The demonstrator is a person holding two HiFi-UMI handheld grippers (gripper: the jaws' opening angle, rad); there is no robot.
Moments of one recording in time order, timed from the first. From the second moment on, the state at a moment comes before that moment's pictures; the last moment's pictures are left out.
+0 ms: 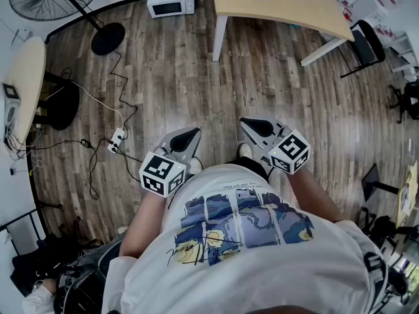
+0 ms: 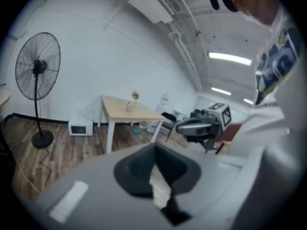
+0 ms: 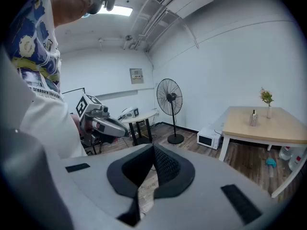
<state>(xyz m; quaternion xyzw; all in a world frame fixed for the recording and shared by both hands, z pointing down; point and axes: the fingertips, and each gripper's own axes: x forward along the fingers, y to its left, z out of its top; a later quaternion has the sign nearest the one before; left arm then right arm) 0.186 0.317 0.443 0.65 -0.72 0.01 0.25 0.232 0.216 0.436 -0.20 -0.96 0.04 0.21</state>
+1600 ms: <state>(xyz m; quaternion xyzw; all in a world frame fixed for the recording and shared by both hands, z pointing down) -0.104 -0.004 0.444 0.73 -0.64 0.06 0.23 0.045 -0.058 0.453 0.01 -0.97 0.11 0.20</state>
